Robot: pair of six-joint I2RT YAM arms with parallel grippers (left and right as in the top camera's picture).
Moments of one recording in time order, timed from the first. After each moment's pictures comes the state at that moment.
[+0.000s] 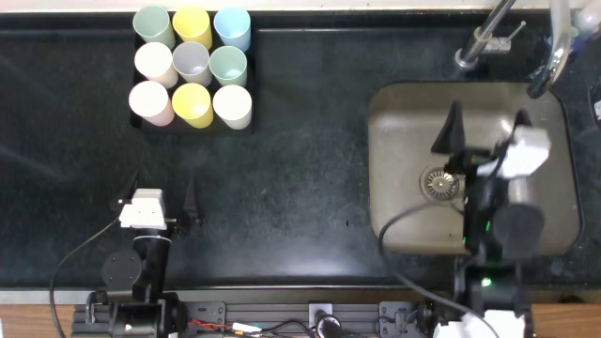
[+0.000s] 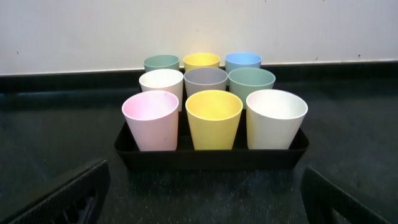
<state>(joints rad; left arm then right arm) 0.04 0.01 0.01 -0.08 0.08 0.03 -0.02 0.60 0.35 0.39 0.04 0.11</state>
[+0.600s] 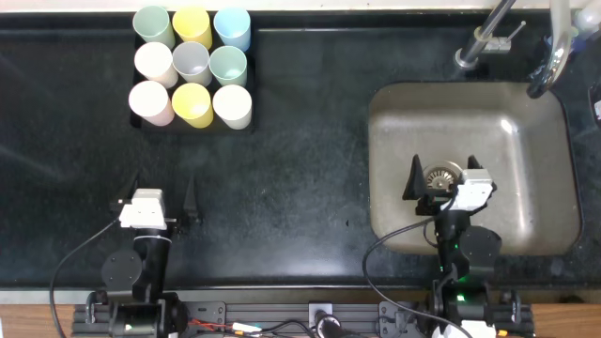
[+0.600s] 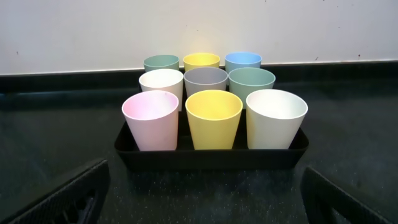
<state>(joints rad) 0.04 0.01 0.01 -0.08 0.08 0.03 -0.02 0.47 0.02 0.28 -0.04 0.07</state>
